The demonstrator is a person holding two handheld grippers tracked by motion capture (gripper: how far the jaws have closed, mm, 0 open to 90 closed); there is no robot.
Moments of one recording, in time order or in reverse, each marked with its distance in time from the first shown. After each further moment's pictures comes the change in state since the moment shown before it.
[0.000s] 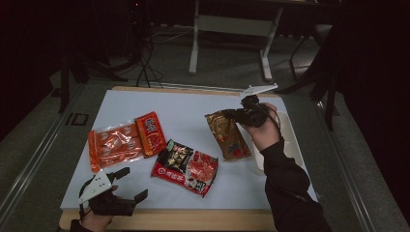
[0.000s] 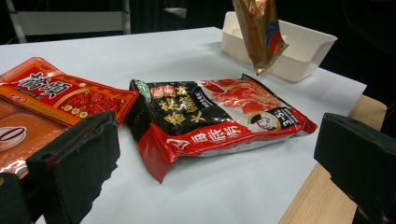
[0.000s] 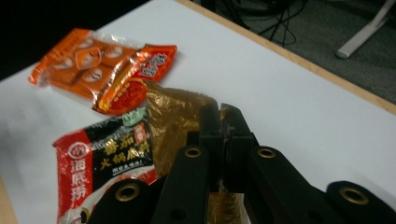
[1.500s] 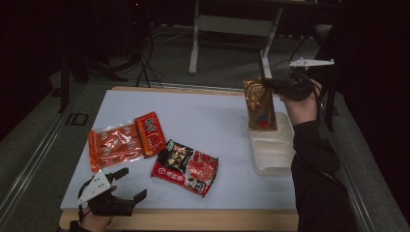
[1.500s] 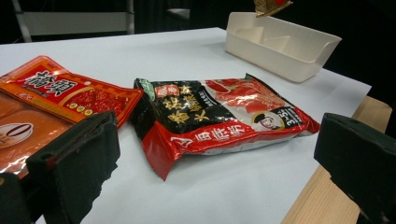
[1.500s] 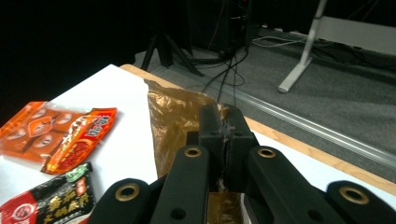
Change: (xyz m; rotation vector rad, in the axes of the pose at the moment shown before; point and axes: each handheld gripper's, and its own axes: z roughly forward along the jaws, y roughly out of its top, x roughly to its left) left arm 0.001 -0.003 -0.002 -0.005 0.018 -0.006; right arm -0.090 0.023 -0.079 -0.196 -0.139 0.099
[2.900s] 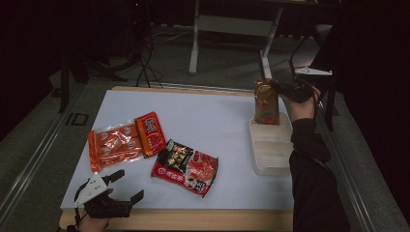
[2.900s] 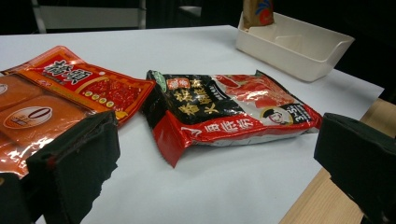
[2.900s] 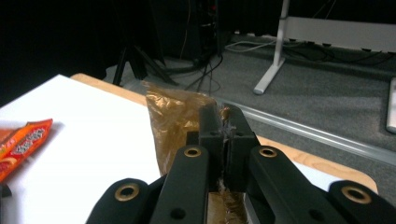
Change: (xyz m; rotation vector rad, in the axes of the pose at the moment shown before) left arm 0.000 -0.005 -0.007 0.008 0.041 -0.026; right arm -0.081 -0.046 0.041 -0.059 -0.072 0.062
